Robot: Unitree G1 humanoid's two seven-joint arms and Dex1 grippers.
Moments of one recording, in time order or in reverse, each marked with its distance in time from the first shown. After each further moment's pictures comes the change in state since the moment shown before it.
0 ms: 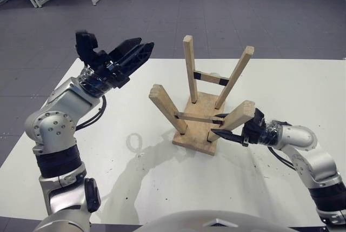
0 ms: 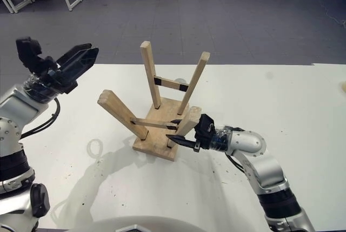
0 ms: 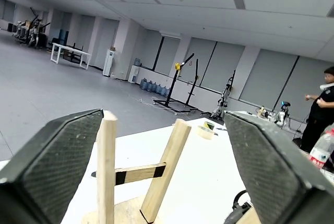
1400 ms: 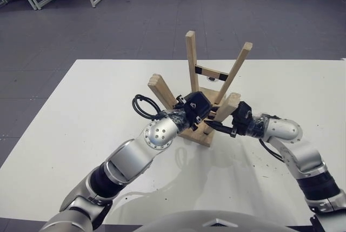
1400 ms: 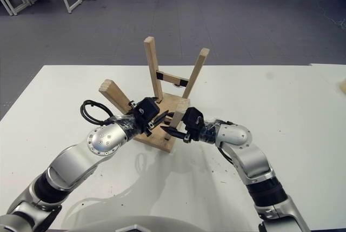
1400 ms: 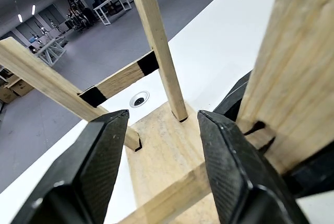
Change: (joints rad) left arm 0.040 -0.083 -0.943 -0.375 0.856 0.076 0.502; right arm -0.107 0.049 0.126 0.070 -0.106 0.010 -0.131
